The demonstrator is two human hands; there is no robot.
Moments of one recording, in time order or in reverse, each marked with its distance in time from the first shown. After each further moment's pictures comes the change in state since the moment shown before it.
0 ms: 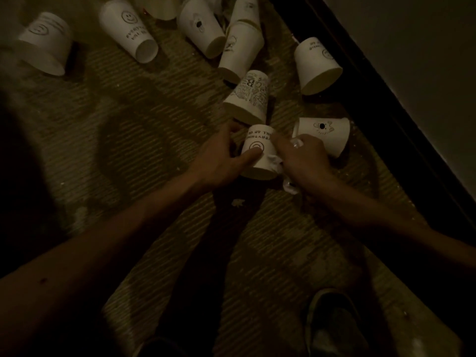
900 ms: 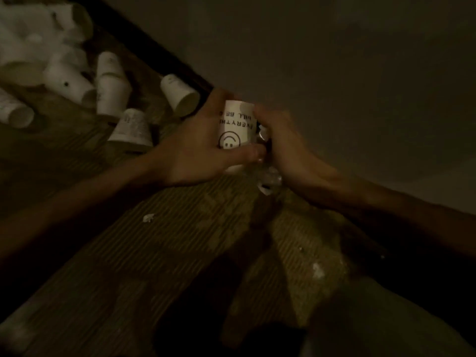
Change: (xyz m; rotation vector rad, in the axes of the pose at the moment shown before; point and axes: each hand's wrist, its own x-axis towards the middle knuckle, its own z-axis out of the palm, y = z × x) left_hand -0.079 0.199 0.043 -0.070 -0.338 0.656; right_hand -0.142 -0.048 -0.189 0.150 -0.015 -0.104
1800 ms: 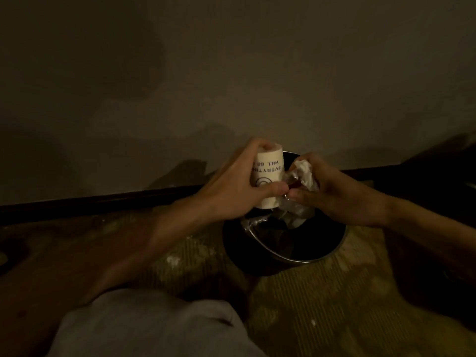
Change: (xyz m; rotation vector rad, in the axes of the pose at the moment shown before) left_hand -0.011 0.215 0.387 -0.010 -0.771 0.360; right_hand -0.386 0.166 -0.276 -0.036 0.500 0.094
